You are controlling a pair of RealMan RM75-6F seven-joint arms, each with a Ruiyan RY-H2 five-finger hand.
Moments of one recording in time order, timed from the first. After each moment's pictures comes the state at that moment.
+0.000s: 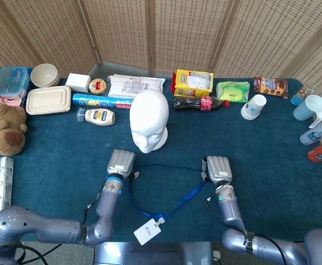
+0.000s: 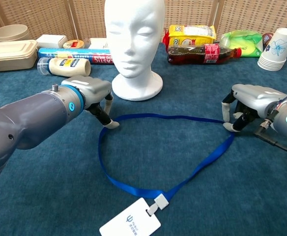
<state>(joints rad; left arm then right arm) -1.01 -1.86 -0.23 -1.51 0.38 1.27 1.08 0.63 -1.73 0.22 -1.47 -0.74 1.14 -0.62</state>
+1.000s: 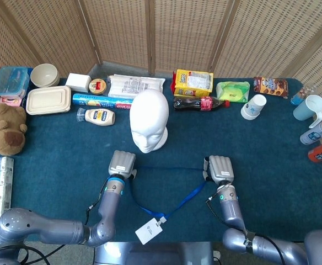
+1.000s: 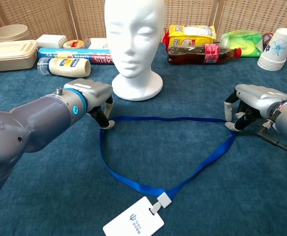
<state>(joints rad) -1.00 -1.89 -0.25 -1.48 0.37 1.26 1.11 0.62 -1.74 0.22 -1.44 -0.74 1.14 -0.59</state>
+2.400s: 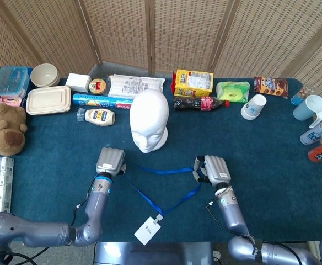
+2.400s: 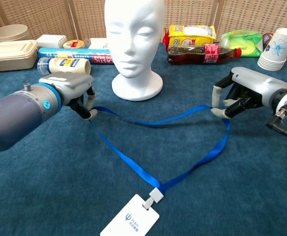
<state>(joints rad) -0.89 -1.80 -0.21 -1.52 0.53 1.27 0.96 0.57 -1.65 0.25 -1.64 -0.90 1.14 -0.36</state>
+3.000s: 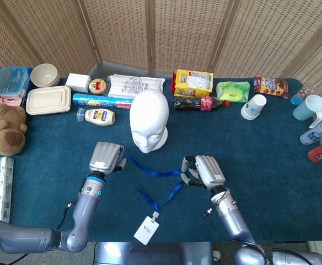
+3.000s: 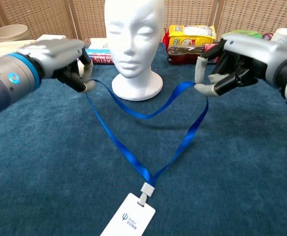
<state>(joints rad) -0.82 -1.66 -0.21 -1.73 0.76 1.35 0.84 0.56 -1.53 0.26 -1.89 -1.03 1.14 -0.27</state>
